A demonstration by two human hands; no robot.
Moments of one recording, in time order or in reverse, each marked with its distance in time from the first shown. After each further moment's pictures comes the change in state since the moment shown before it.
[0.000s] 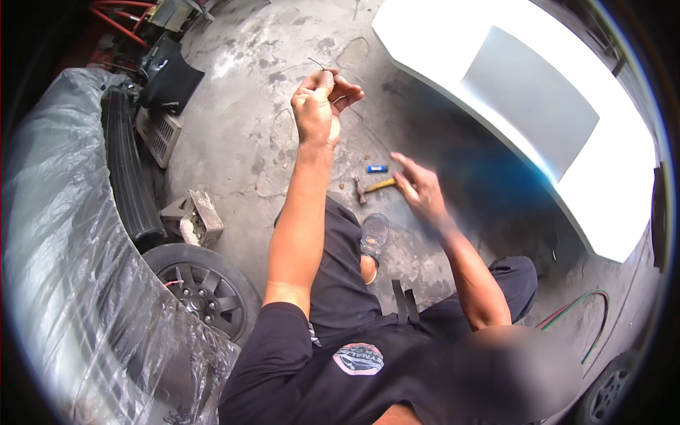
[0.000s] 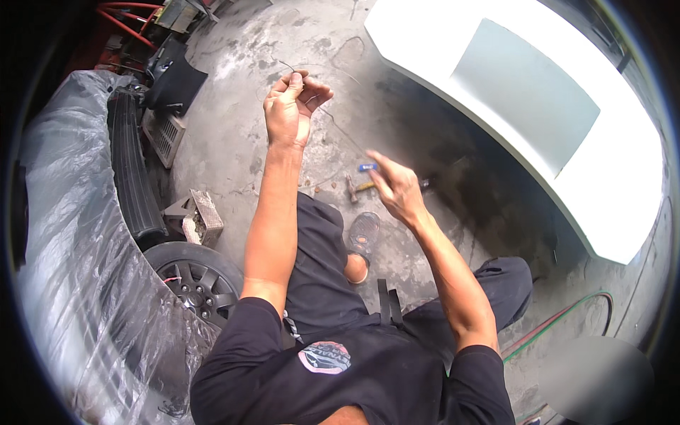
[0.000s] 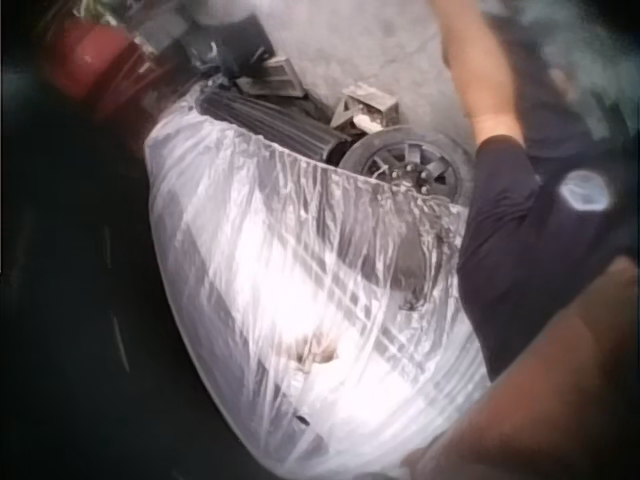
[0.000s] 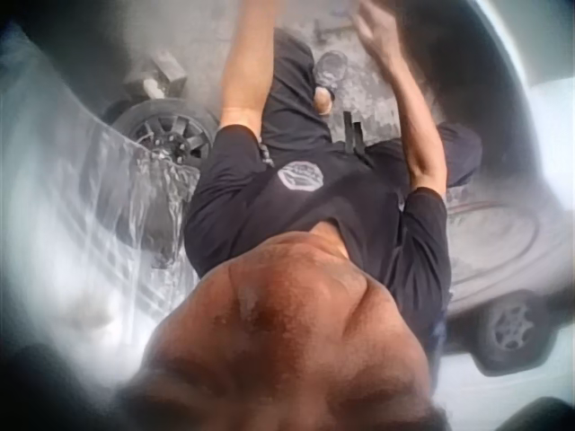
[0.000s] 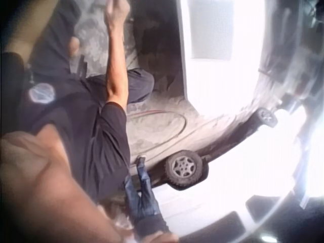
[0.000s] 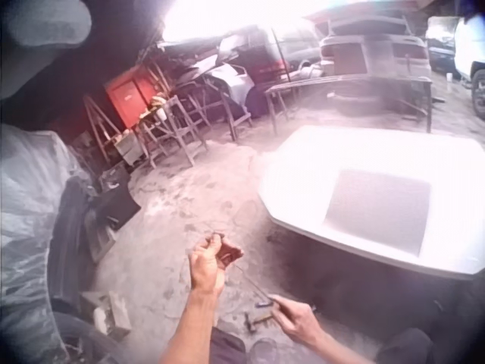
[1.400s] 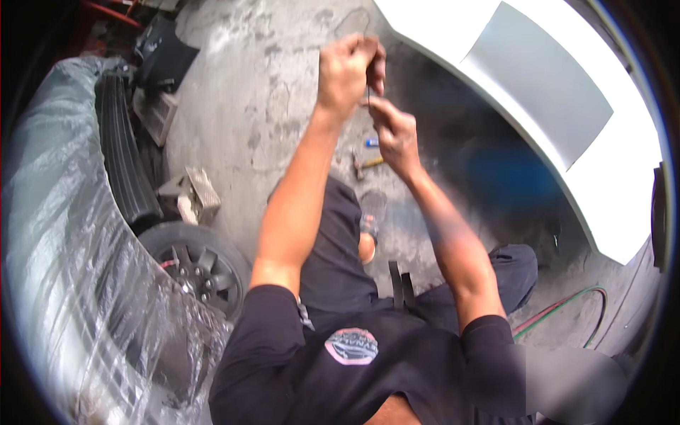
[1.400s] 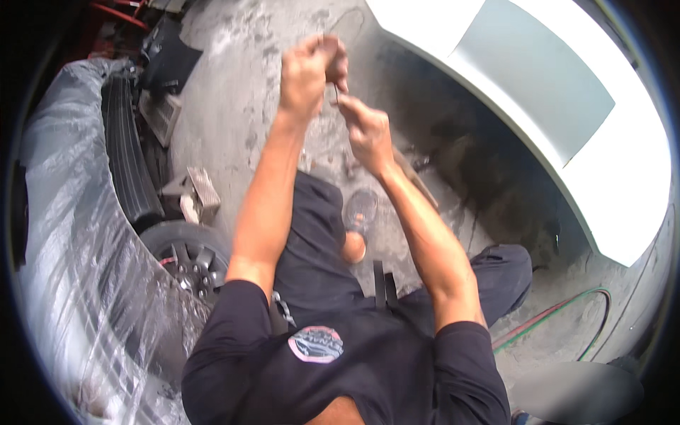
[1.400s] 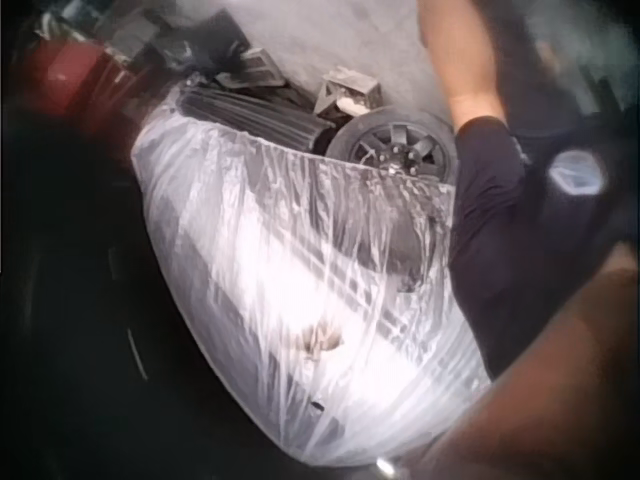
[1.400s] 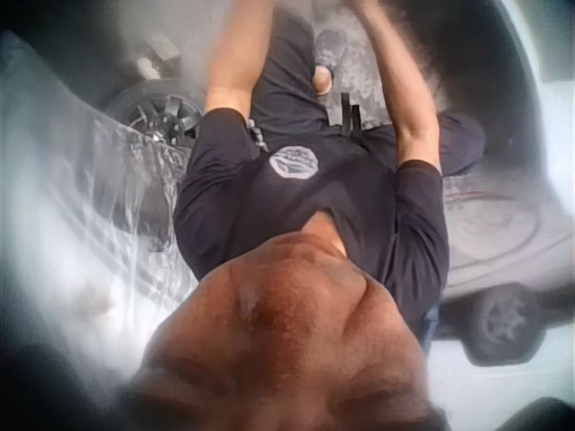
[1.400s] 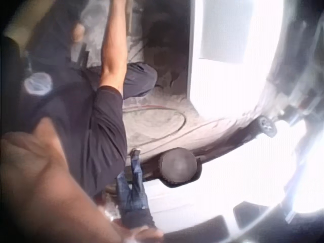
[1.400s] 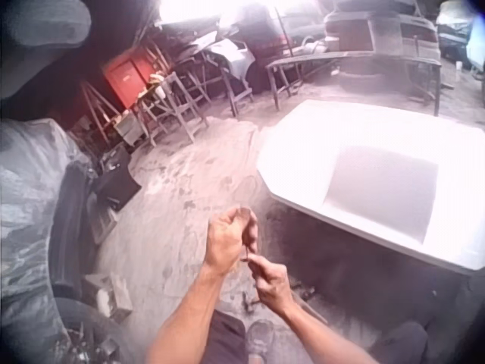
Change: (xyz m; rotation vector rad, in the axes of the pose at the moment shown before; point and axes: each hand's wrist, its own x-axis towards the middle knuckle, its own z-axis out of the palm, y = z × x) left_hand 0.000 -0.024 0.049 0.375 -0.245 -0.055; right_hand 0.061 0.016 0.038 0.241 0.210 -0.093
